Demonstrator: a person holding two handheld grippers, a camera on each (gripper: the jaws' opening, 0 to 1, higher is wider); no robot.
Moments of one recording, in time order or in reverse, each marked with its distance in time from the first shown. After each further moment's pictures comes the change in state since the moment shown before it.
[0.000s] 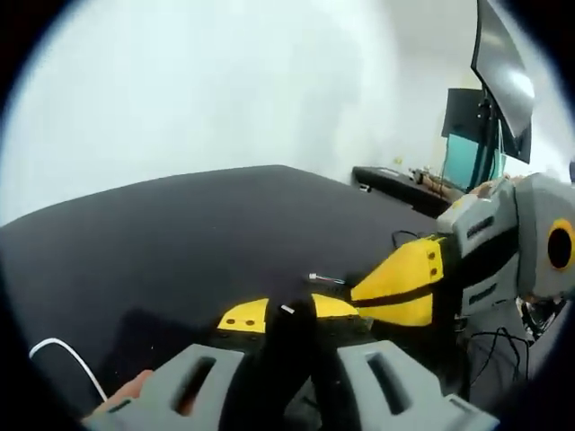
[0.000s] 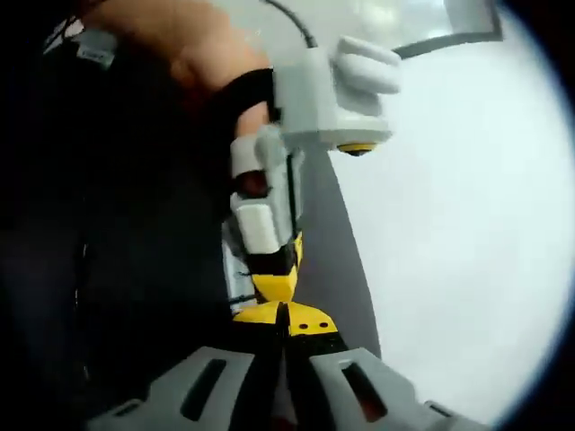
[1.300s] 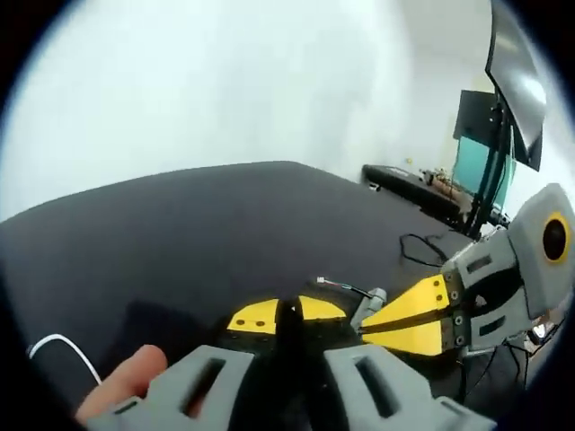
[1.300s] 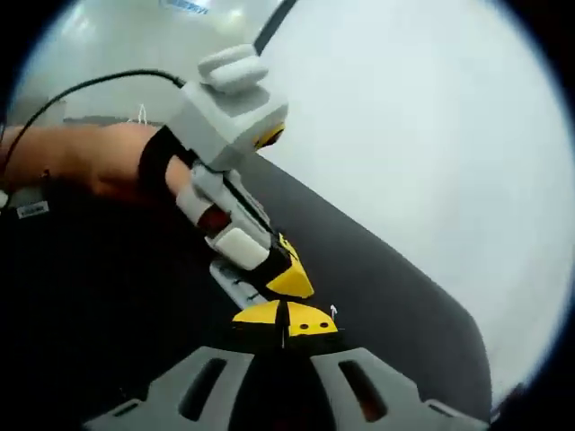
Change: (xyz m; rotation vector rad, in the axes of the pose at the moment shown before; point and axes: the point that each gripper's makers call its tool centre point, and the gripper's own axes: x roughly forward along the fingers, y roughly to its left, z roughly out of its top) left arm -0.001 0.002 0.000 -0.035 0.029 0.042; right arm -0.007 0.012 -0.012 0.363 -0.014 -0.113
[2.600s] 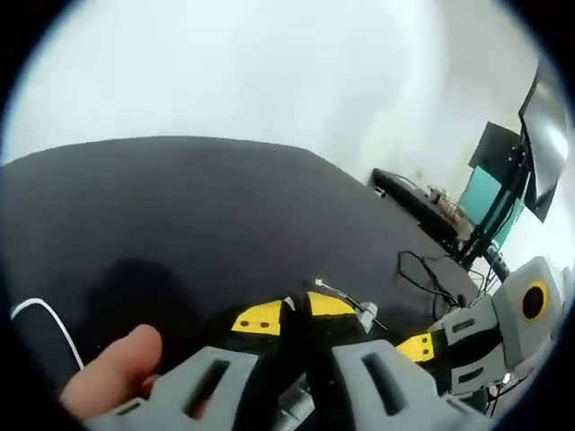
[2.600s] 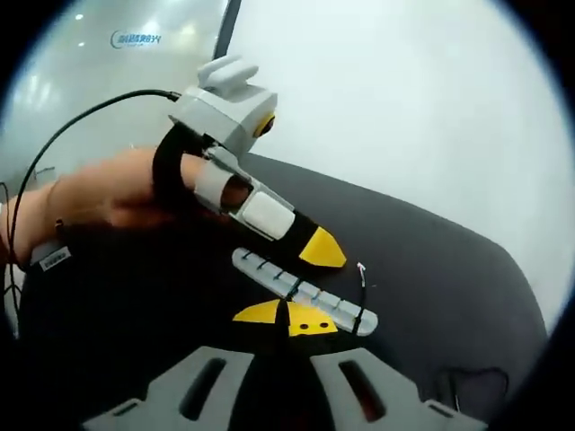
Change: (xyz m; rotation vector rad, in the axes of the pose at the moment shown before) left arm 0.011 -0.001 0.000 -0.187 0.089 0.000; right arm -0.006 0.016 -0.016 0.381 0.041 0.083
